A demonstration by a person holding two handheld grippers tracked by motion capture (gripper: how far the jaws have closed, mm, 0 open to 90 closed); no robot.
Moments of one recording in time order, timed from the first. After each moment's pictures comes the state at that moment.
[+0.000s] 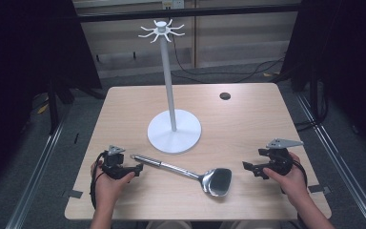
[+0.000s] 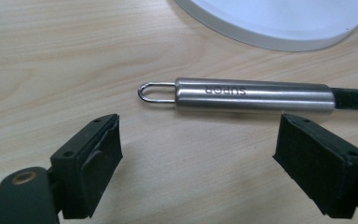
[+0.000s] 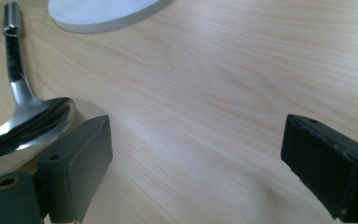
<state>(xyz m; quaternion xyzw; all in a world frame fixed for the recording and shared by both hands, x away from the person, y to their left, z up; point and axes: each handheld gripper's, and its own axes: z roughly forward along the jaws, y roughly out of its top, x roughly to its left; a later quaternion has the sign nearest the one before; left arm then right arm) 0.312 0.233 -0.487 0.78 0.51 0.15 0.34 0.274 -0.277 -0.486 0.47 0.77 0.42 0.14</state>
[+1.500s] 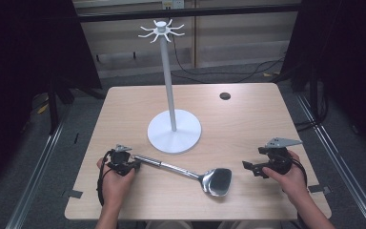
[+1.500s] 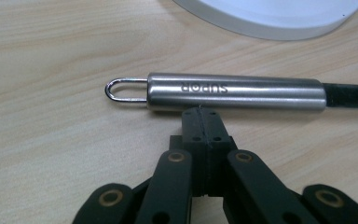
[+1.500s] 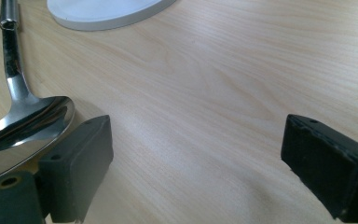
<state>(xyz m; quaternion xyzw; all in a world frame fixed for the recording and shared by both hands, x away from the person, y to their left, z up) 0.322 0.218 -0.491 0.79 0.51 0.11 0.32 0.274 -0.275 -0.481 0.46 0.78 0.41 0.15</state>
